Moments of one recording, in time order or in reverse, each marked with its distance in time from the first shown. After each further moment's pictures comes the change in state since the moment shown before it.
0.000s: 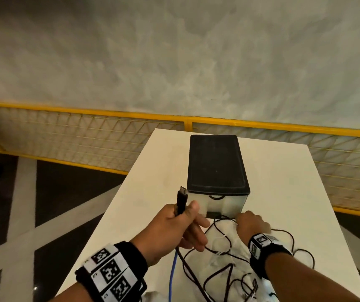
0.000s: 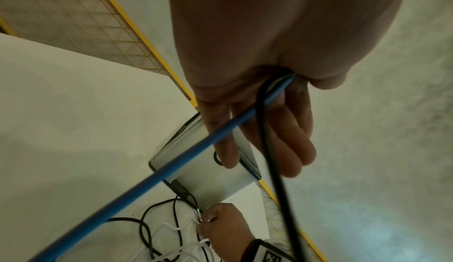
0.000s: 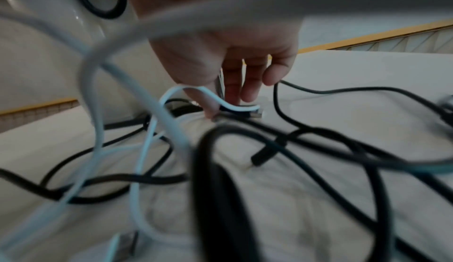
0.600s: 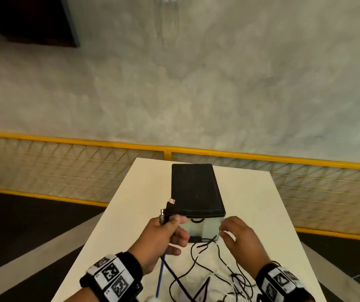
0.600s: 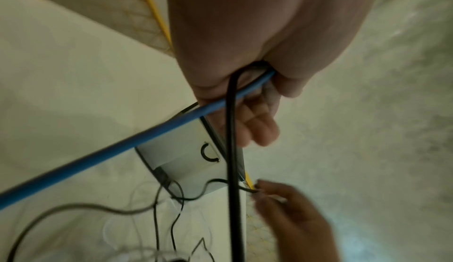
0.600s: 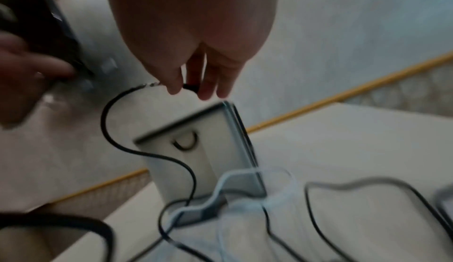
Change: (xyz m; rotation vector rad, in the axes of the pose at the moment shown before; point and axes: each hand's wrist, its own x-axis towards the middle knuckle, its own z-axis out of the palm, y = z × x) left_hand 0.019 -0.006 -0.007 -0.221 0.103 0.037; right_hand -0.082 0.016 -0.069 0.563 0.578 -0.492
